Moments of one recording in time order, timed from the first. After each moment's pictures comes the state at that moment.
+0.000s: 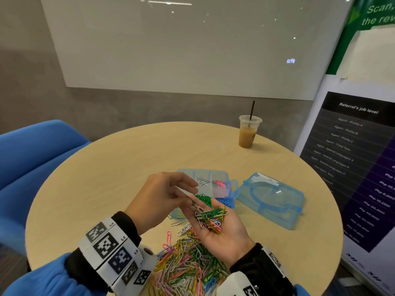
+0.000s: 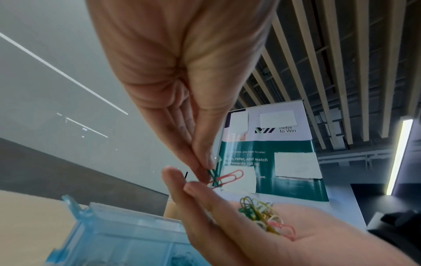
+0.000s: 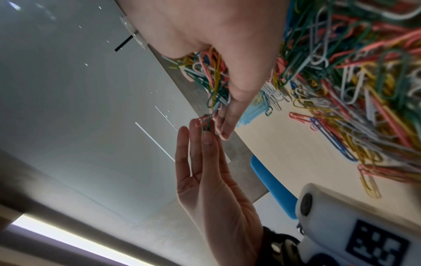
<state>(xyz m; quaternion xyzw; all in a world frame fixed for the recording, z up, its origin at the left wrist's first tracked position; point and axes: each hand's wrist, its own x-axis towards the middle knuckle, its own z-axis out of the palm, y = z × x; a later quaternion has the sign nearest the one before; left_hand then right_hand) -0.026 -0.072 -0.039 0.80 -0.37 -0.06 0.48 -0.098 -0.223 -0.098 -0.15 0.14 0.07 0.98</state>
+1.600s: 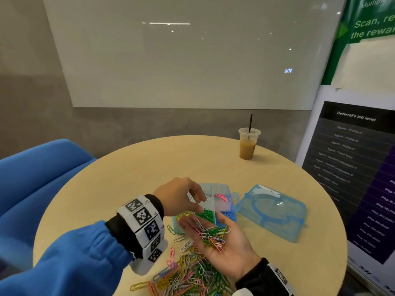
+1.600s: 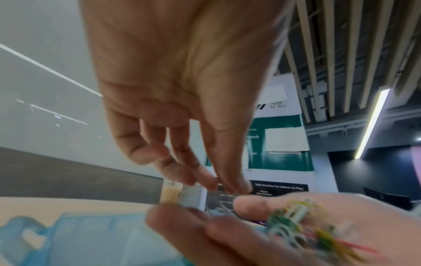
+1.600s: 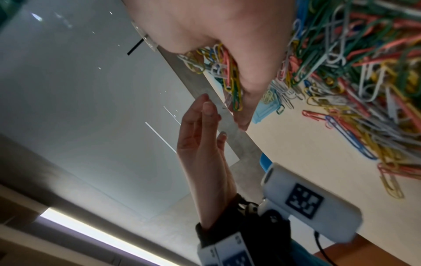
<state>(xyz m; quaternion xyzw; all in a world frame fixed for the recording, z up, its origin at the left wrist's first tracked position) 0.017 -0.110 -0.017 0.87 -0.44 -0.10 0.20 -0.111 -0.222 -0.081 -0.17 0.18 0.09 0.97</state>
